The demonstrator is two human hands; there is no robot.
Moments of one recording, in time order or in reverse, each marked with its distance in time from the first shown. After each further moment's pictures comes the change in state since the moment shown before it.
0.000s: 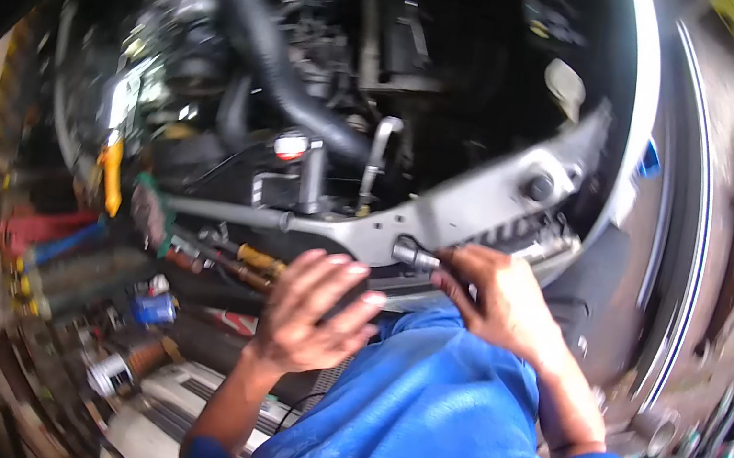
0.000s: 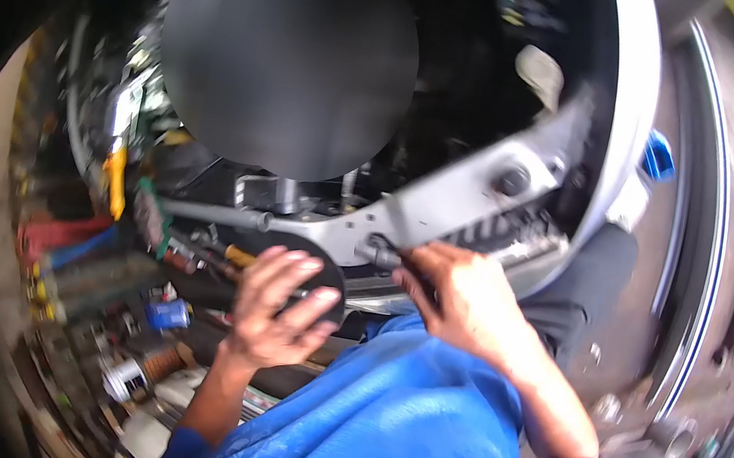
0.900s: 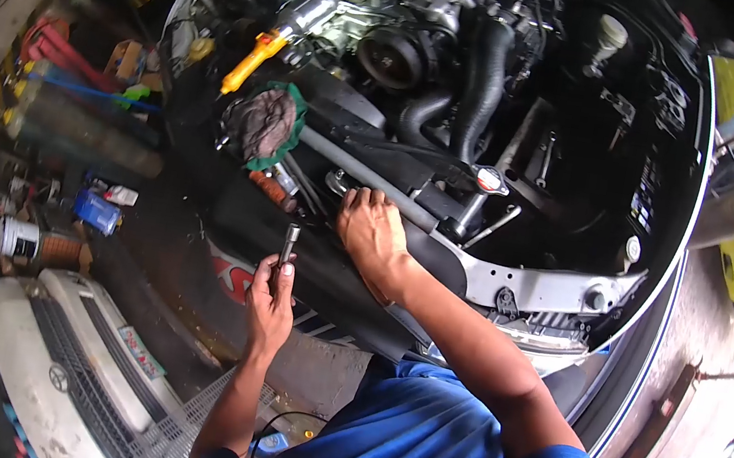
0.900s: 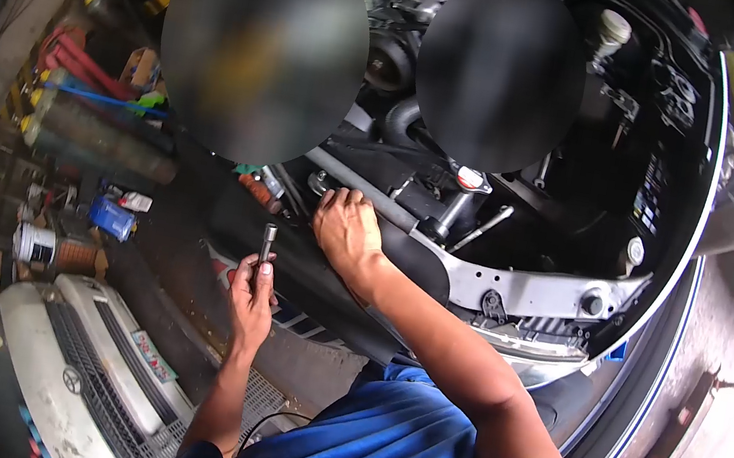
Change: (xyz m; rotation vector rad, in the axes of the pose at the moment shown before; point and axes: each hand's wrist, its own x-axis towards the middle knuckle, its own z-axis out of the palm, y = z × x) left_hand -0.220 -0.016 0.010 -0.481 0.881 -1.227; right_hand 0.158 -0.109 0.277 -1.072 -0.050 -0.646
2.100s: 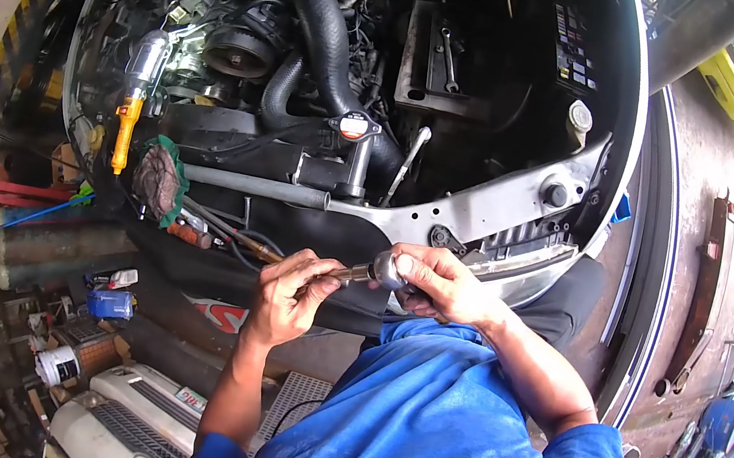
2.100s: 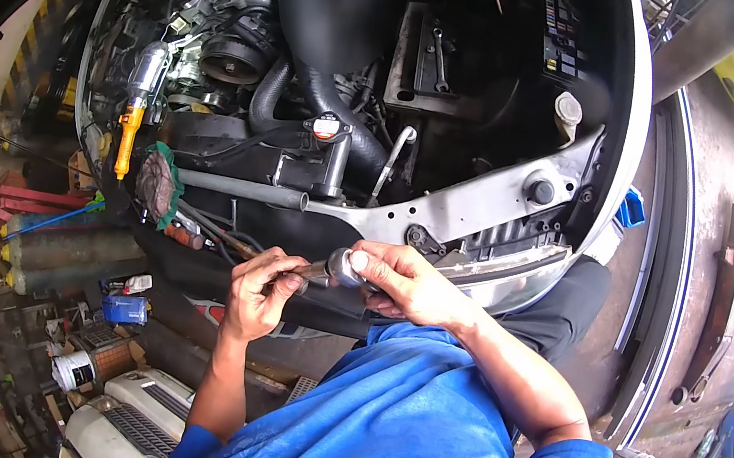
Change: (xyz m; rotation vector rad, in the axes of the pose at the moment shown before) left_hand 0.029 0.108 0.105 0.103 -0.811 0.600; right_hand -0.210 0.118 -0.072 2.212 -0.237 0.427
